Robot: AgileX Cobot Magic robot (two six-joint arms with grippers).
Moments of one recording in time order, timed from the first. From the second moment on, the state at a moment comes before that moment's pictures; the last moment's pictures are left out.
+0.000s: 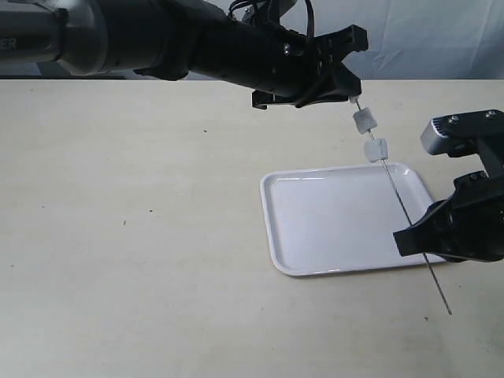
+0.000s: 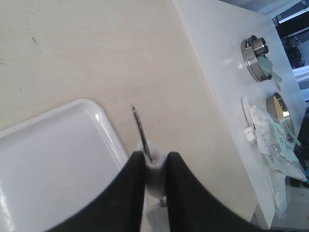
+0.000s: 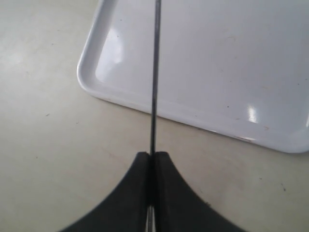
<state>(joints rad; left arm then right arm) -0.63 1.98 -1.54 -1.28 0.54 0.53 0.28 1.13 -0.58 0.45 0.66 -0.38</state>
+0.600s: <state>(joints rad) -0.64 1.98 -1.55 -1.28 0.55 0.53 0.28 1.13 -0.51 0.49 0.66 -0.39</state>
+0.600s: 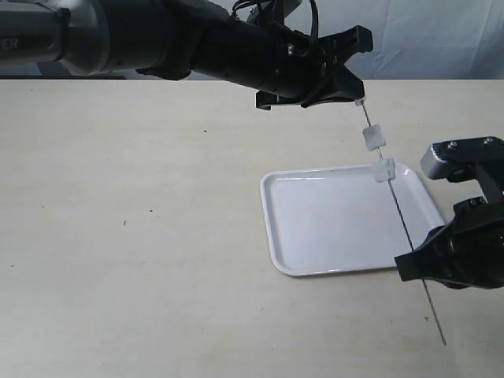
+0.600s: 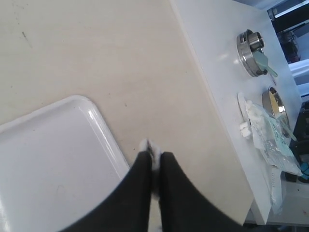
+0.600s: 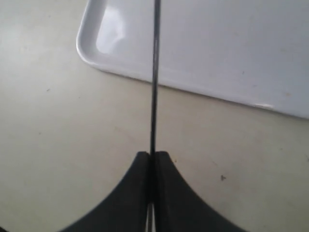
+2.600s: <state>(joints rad) -0.67 2.07 -1.47 -0.91 0.55 0.44 0.28 1.03 -0.51 0.51 0.61 -0.38</state>
